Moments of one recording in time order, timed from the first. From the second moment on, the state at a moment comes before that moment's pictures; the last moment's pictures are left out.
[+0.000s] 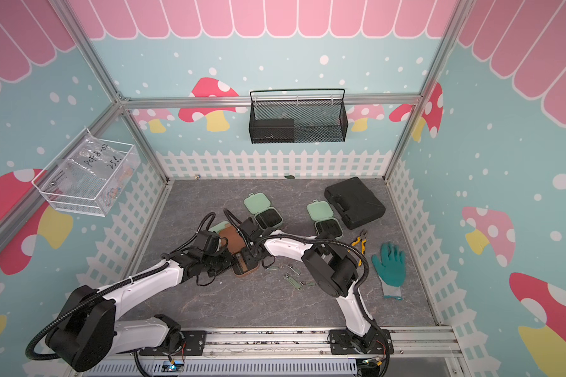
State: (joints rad) left arm -0.45 1.28 0.61 -0.32 0.19 -0.92; right arm 0.91 2.07 1.45 -0.51 0.00 0.39
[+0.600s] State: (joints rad) left arm -0.45 1.28 0.61 -0.32 0.19 -0.92; right arm 0.96 2.05 1.39 -0.43 0.12 0.41
